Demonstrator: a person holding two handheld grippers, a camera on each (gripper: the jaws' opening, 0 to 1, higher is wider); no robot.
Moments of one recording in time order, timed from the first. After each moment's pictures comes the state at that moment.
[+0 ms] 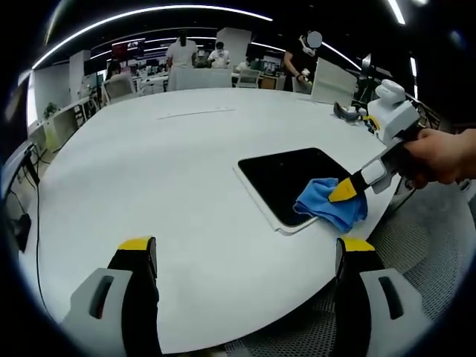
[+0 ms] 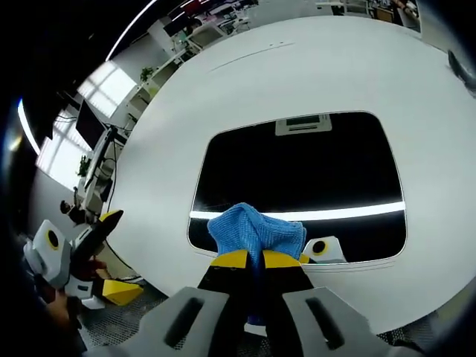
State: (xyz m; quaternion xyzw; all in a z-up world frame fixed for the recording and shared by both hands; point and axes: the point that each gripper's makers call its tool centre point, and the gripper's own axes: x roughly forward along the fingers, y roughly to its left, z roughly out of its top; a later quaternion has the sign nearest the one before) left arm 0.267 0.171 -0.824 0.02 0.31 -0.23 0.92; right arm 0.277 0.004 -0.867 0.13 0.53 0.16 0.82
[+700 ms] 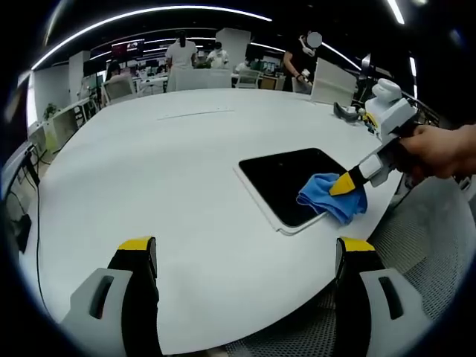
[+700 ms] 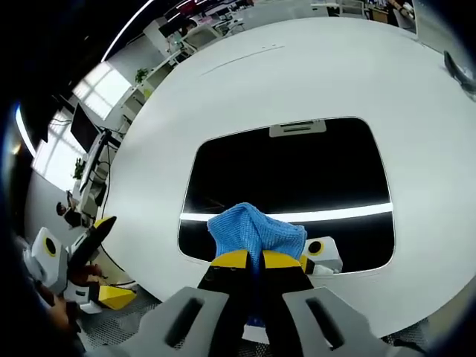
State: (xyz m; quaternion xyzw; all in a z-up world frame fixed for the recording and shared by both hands) left arm 0.268 0.172 -0.824 0.02 0.31 -0.23 0.92; right arm 0.292 -0.004 -0.868 0.13 0.53 0.14 0.82
